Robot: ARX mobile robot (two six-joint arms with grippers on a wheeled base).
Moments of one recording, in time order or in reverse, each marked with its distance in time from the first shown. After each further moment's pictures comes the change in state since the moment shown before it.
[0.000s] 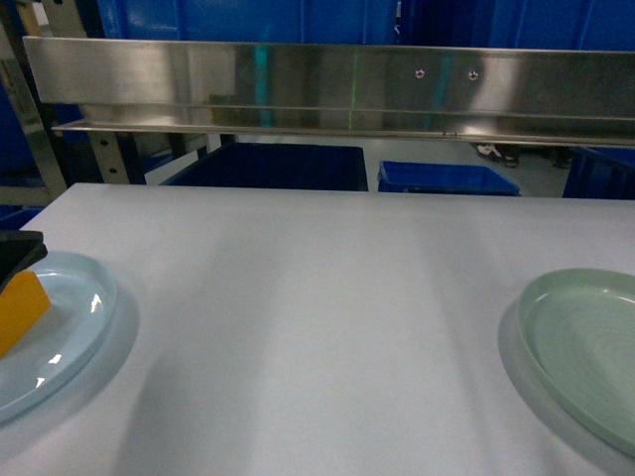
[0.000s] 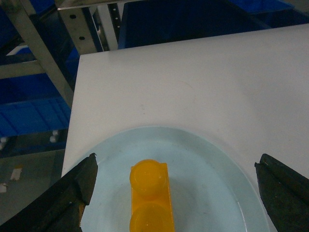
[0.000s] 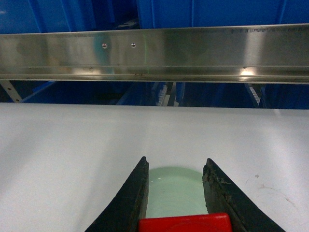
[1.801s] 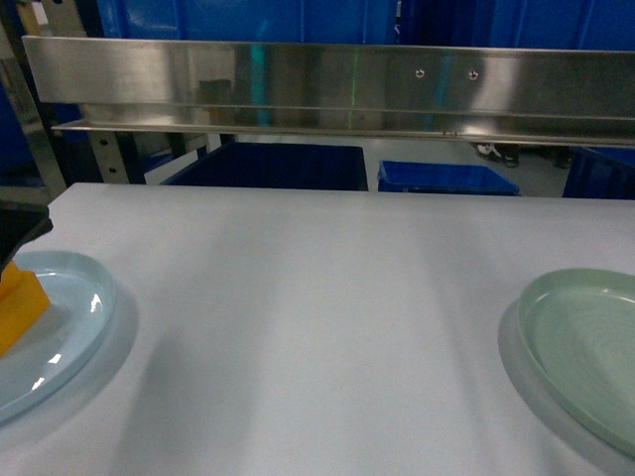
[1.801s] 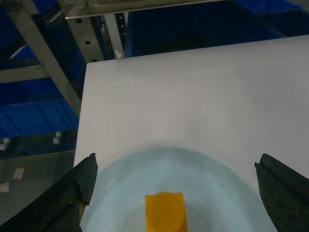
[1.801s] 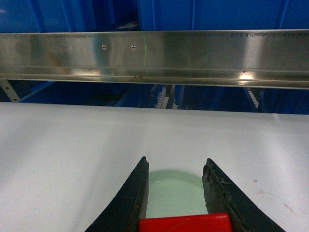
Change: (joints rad) left arm 0.016 0.078 0.108 -0.045 -0.001 0.000; right arm 0.000 0.021 -0.002 0.037 -0.002 -0.019
